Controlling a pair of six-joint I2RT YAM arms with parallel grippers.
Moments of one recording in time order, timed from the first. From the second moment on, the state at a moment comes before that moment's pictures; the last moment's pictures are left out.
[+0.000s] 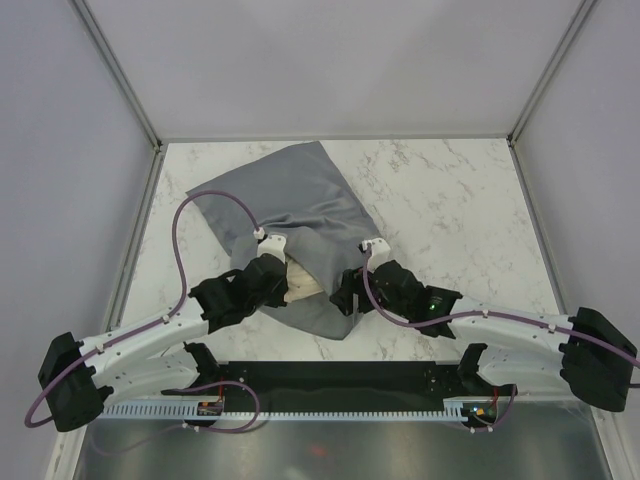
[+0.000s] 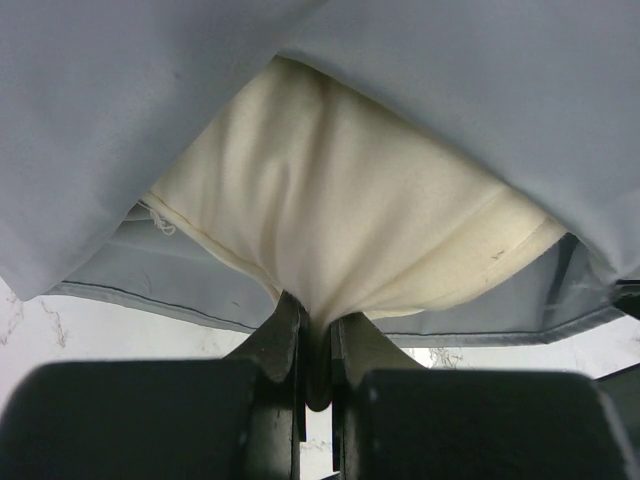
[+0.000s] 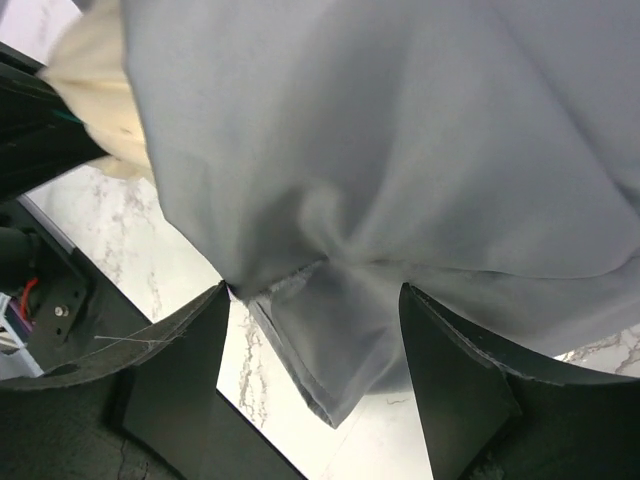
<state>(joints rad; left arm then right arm) -0.91 0.97 0.65 -0.49 -0.37 -0.56 1.01 1.11 0.54 0.05 0.14 0.61</state>
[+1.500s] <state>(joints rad) -0.90 0.73 0.65 -0.66 -0.31 -0.55 0.53 1.13 0.67 -0.19 0.27 0.43</state>
